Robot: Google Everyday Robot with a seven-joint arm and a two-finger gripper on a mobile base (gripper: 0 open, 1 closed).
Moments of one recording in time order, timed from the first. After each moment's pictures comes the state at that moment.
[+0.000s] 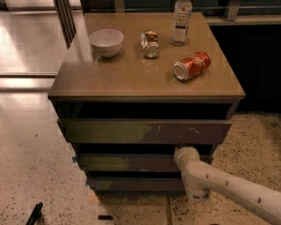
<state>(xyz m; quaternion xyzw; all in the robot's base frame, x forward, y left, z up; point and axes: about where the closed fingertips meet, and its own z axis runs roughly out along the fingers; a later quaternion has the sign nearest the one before) 0.626 -0.192 0.463 -0.05 0.87 -0.04 0.49</state>
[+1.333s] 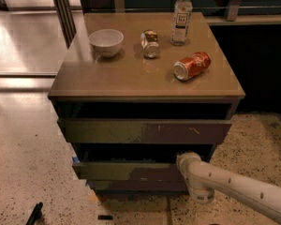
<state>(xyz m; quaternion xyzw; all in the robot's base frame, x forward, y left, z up) 0.607 -0.199 0.435 -0.09 0.90 -0.05 0.43</state>
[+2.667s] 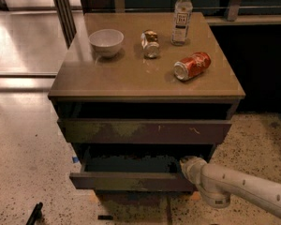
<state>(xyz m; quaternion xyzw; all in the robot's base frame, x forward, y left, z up) 0.571 -0.199 0.429 -0.20 0.90 -0.01 0.40</state>
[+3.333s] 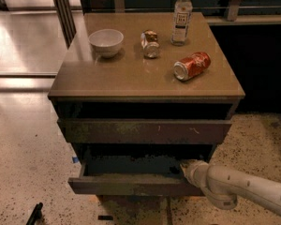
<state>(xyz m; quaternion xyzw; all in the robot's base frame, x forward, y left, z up) 0.560 -0.198 0.414 -0.26 0.88 0.02 0.38</state>
